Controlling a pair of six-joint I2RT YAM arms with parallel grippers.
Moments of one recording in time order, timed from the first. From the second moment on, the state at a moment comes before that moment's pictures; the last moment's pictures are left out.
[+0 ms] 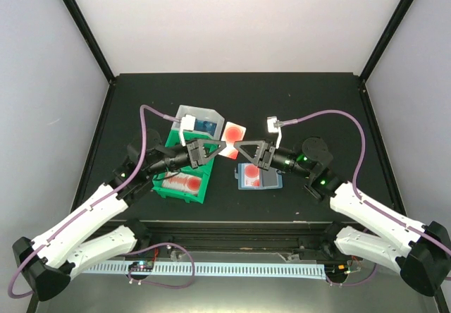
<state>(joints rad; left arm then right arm) -0.70 0.86 0.82 -0.02 0.51 -0.91 0.75 0.98 0.64 0.44 -0.50 0.97</state>
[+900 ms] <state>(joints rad) -0.67 0.84 0.81 -0.16 0.62 -0.78 0.75 0.98 0.61 0.45 -0.66 0.99</state>
